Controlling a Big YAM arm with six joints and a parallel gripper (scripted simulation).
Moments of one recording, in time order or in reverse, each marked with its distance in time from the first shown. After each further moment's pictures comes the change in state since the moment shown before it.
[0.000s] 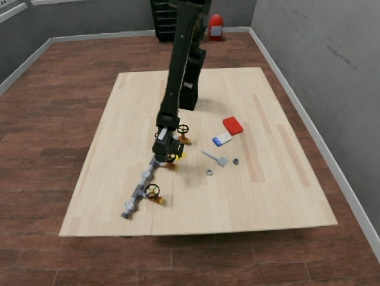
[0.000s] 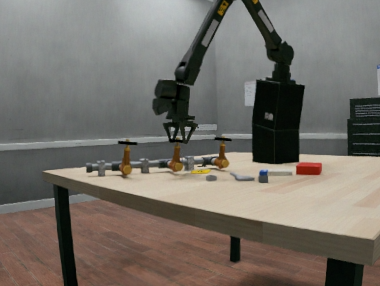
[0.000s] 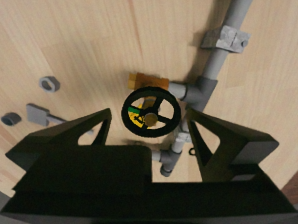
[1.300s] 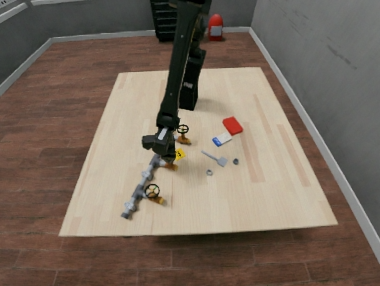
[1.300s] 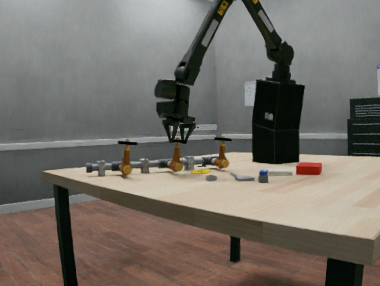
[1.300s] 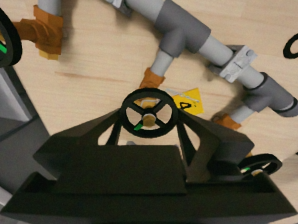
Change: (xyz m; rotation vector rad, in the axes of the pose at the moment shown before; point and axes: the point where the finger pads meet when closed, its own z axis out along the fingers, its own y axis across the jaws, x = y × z) arm -0.001 -0.002 0.000 0.009 -0.011 1.272
